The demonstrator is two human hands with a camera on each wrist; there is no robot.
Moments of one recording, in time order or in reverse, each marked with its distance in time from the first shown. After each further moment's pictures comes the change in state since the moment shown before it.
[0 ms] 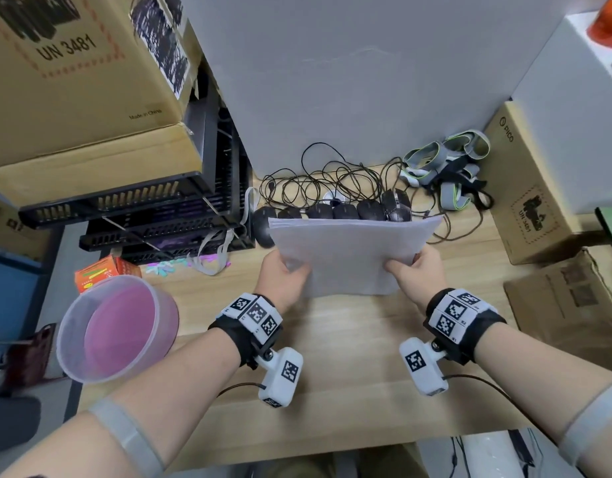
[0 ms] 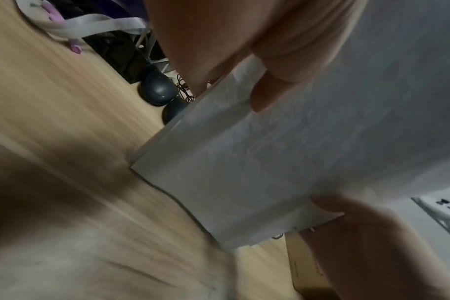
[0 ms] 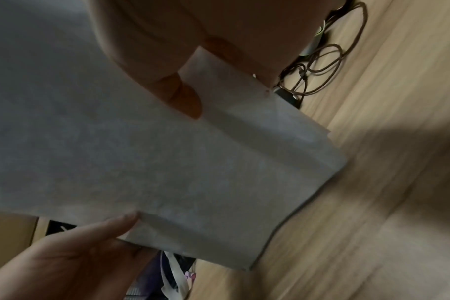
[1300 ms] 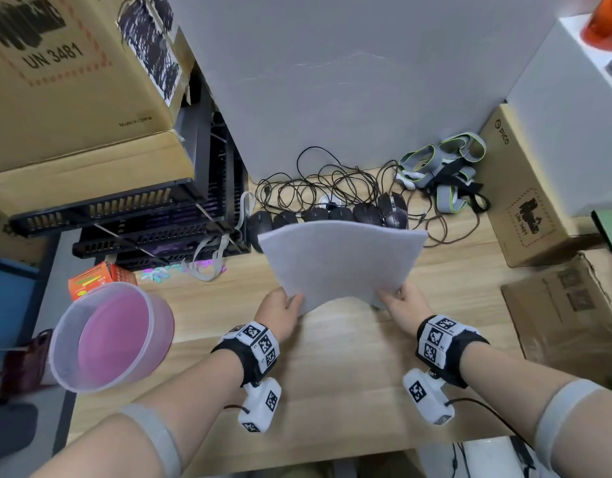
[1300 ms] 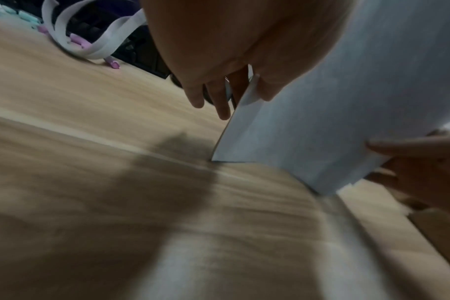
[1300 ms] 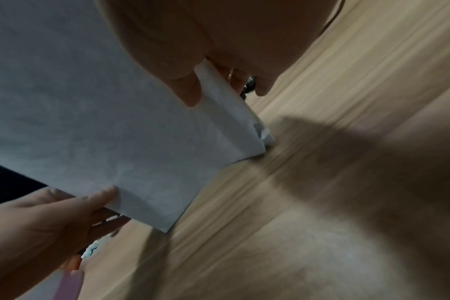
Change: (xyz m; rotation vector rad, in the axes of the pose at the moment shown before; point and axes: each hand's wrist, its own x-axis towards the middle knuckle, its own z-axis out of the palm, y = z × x) left_hand -0.005 -0.059 0.000 0.490 -0.130 -0.153; right_hand -0.005 0.059 -0.002 -0.252 -0.141 0.096
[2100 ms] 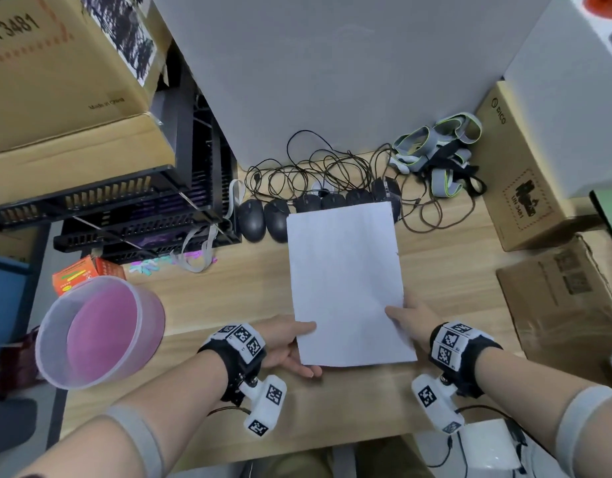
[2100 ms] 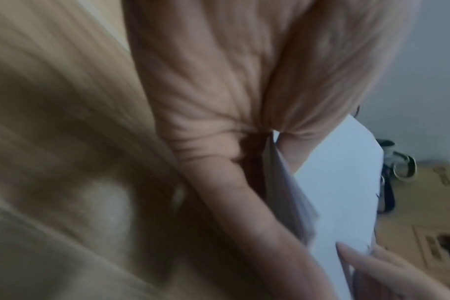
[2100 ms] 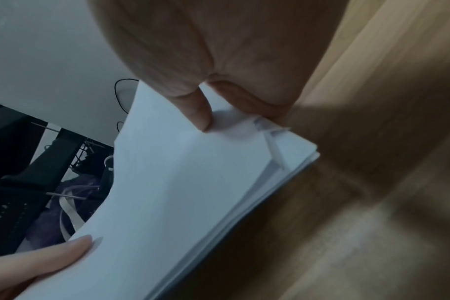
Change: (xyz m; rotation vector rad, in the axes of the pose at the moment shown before) left_hand -0.022 -0.011 0.014 -0.438 -0.798 -0.508; right_hand -0.022 0.036 -0.015 0.056 -0.135 0.366
